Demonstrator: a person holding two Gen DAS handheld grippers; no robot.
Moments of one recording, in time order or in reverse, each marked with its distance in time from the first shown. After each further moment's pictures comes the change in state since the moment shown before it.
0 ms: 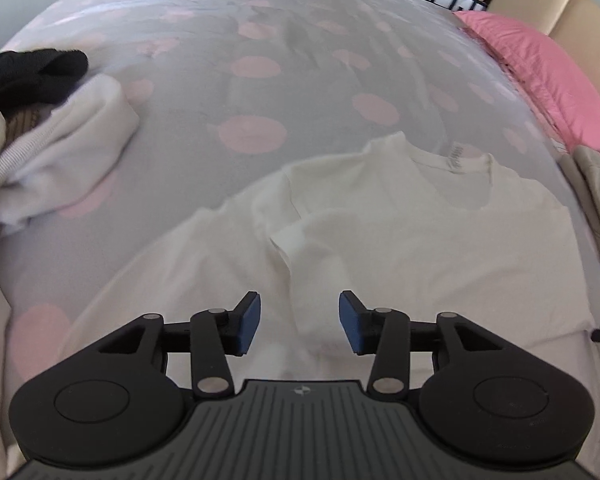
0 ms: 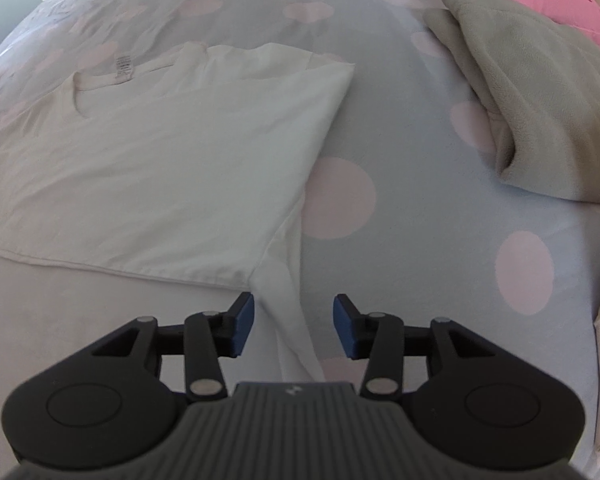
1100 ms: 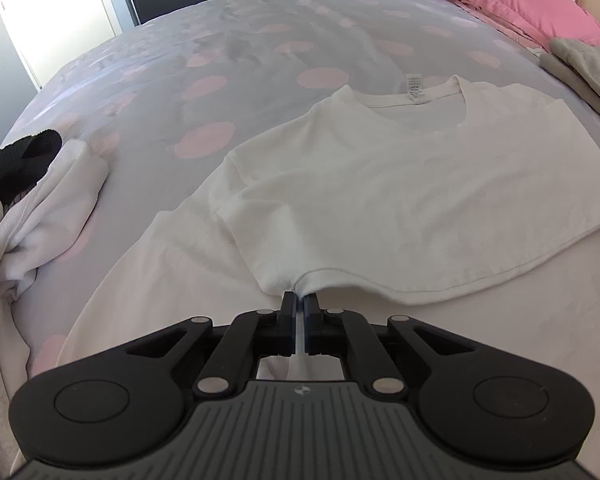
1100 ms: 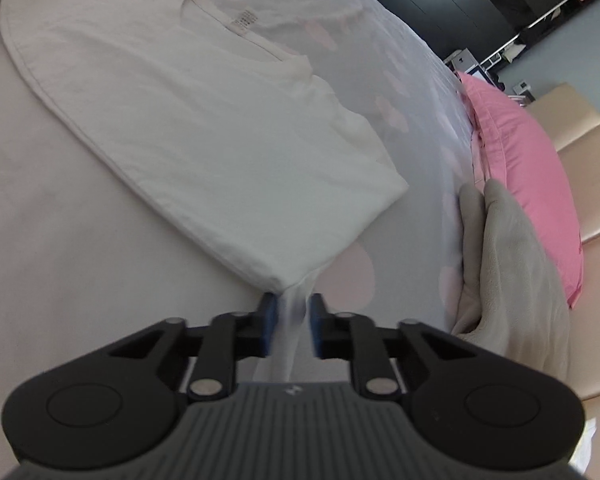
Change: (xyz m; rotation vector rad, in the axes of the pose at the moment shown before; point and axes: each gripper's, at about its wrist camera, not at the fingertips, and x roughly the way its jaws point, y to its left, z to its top) left arm 0.015 -0.067 -0.050 0.321 -0.069 0.189; right arm 0.012 0.073 -0.041 -0.657 -0.207 -0.338
